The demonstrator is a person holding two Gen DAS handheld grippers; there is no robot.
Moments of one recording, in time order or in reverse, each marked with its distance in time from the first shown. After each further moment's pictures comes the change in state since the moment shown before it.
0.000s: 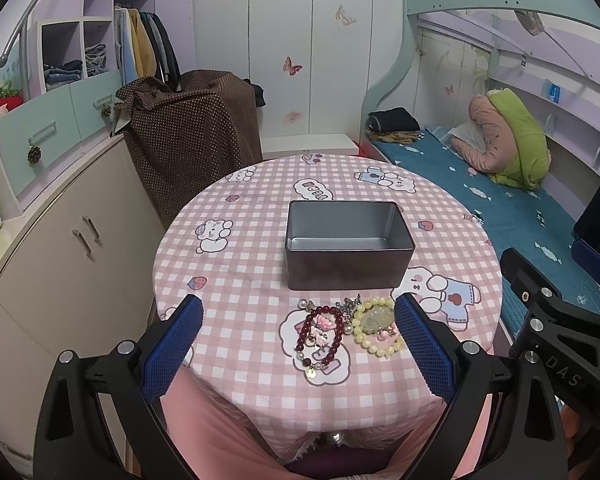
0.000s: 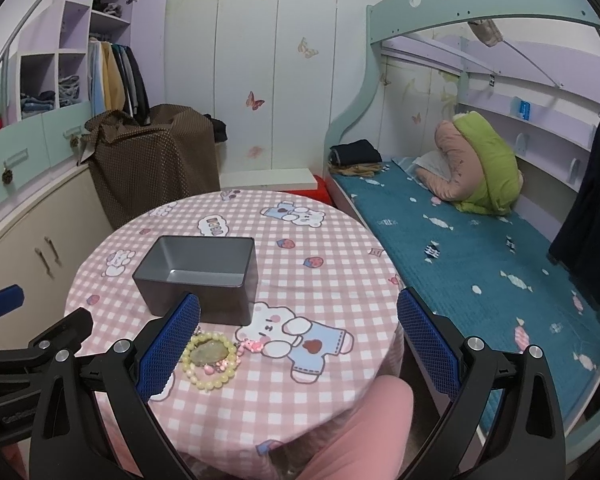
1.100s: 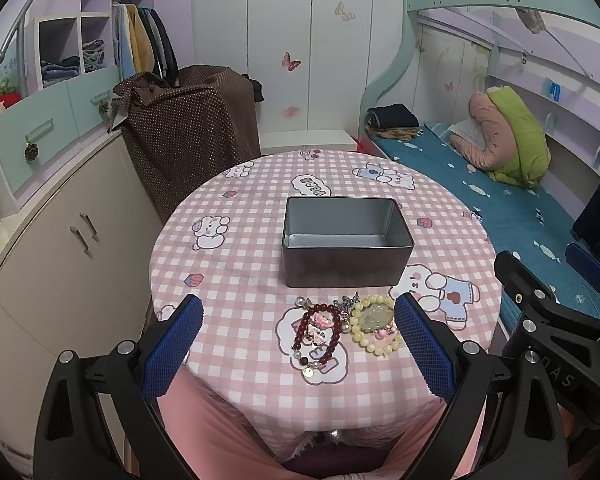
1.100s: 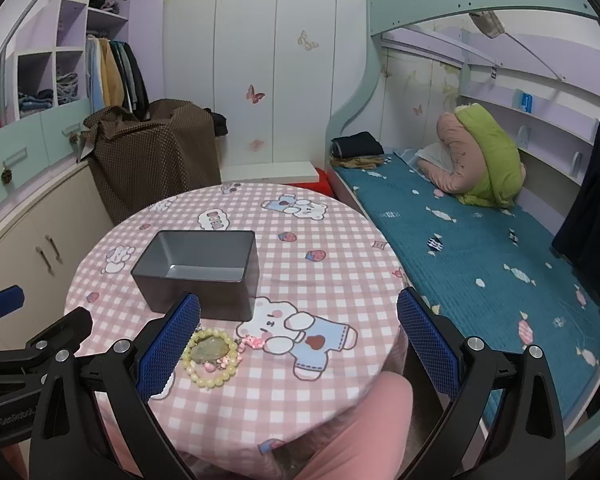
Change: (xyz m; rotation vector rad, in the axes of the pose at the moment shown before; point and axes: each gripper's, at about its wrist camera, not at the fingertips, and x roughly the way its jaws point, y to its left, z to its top) left arm 0.005 0.000 0.002 -0.006 0.017 -0.009; right arm 0.007 0.003 -0.001 0.004 0.024 0.001
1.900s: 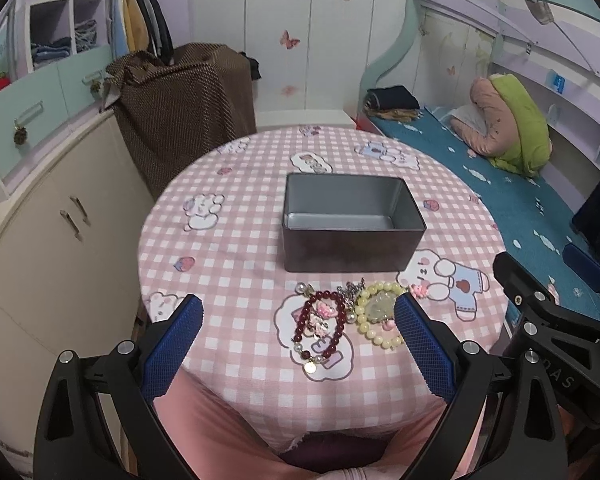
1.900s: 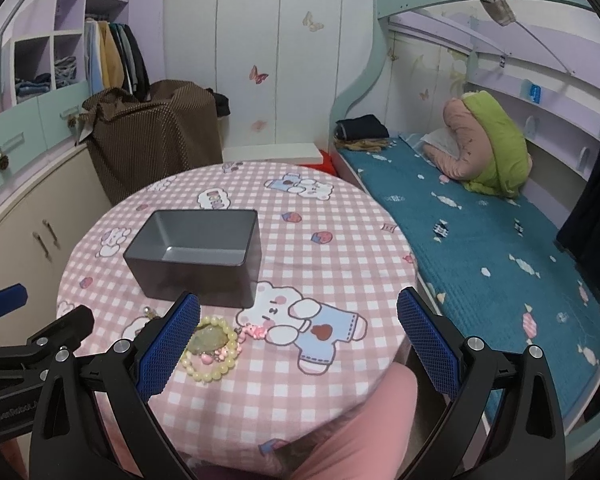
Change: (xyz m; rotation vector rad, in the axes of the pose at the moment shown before) left arm 0.030 0.006 -0.002 -0.010 0.088 -0.028; right arm 0.029 0.005 -0.006 -0.016 0.078 0.012
